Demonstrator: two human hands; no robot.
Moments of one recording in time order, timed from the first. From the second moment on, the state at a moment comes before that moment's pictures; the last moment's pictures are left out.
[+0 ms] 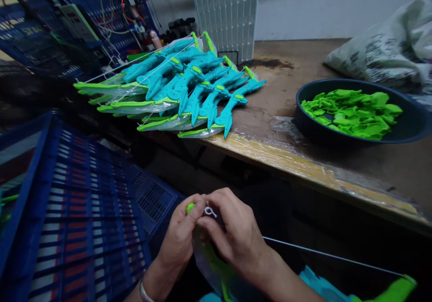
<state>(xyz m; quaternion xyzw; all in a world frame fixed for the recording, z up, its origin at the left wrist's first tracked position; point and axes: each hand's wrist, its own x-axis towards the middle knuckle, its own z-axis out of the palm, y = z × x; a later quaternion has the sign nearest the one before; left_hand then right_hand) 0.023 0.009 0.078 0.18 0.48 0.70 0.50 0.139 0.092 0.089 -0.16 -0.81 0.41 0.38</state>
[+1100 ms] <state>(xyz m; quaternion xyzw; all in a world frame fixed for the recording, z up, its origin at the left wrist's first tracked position) 0.023 0.010 0.085 0.27 0.46 0.66 0.53 0.198 0.115 0.123 -0.21 -0.87 0.32 0.30</state>
